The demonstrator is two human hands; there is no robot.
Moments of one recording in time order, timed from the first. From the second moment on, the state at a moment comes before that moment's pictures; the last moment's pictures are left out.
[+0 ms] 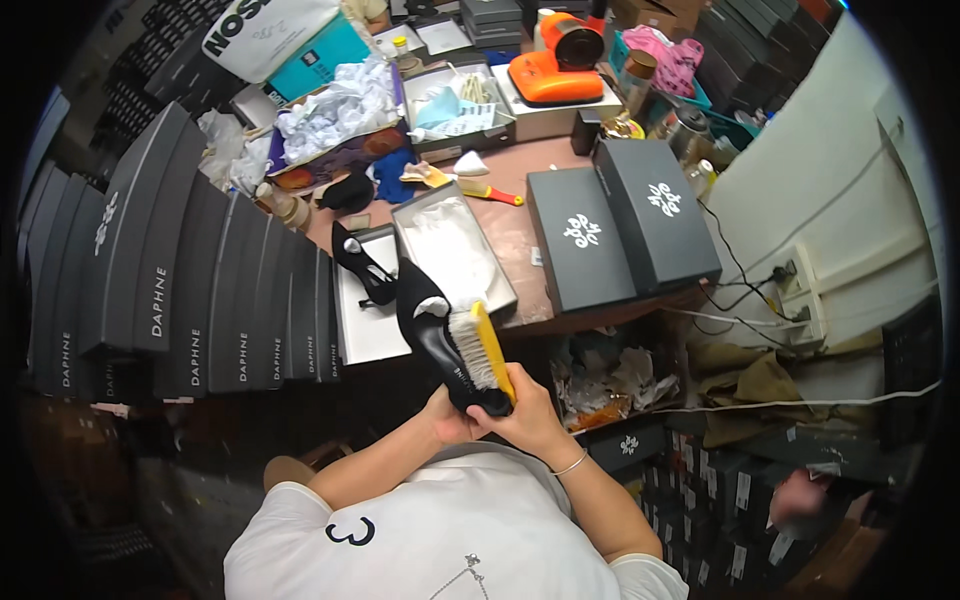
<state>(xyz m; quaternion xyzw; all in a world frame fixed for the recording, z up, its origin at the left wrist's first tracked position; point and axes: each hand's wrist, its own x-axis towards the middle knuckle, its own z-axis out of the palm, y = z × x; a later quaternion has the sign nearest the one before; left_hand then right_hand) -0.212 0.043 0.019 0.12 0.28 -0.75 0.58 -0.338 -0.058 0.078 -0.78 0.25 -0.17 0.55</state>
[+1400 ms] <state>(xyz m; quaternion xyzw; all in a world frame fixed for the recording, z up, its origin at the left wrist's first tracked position) -0.085 0.001 0.007 0.51 0.04 -0.38 0.77 -0.141 -0.125 0.074 -0.79 0.09 -0.06 0.60</state>
